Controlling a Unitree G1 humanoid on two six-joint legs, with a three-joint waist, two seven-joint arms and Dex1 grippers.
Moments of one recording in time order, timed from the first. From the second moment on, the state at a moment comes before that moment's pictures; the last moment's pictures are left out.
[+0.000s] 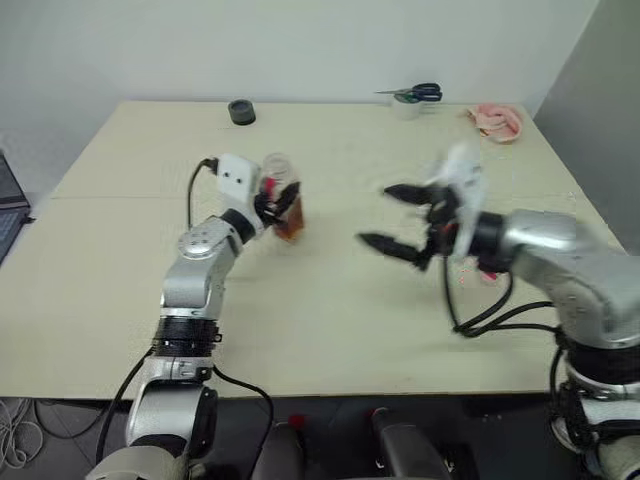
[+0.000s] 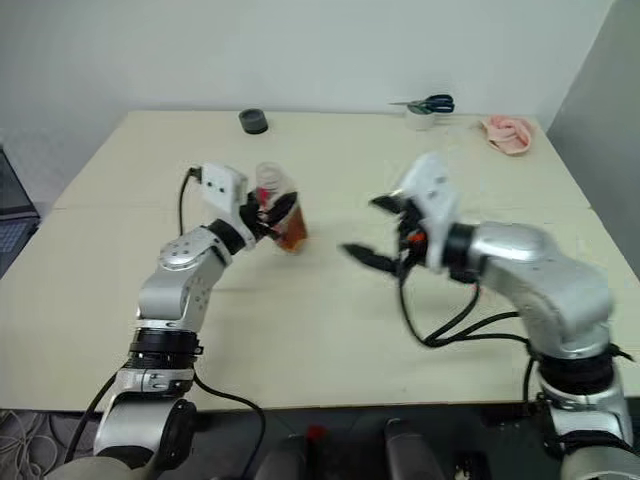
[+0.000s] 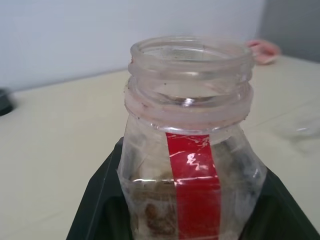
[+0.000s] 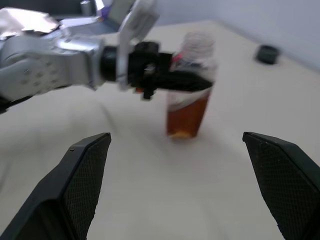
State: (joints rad) left arm -0.65 0.38 0.12 0.26 -0.23 0.28 -0.46; right arm -0.67 -0.55 0.13 -0.50 0.56 0.99 0.64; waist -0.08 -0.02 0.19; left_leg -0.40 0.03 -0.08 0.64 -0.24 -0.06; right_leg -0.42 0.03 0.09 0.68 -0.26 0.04
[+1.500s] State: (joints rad) left arm -0.09 0.48 0.16 -0.33 -0.41 0.38 -0.57; right arm -0.53 -0.25 -0.20 -0.18 0.43 0.94 0.33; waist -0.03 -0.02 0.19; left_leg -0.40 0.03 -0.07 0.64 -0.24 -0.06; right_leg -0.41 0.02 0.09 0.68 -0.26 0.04
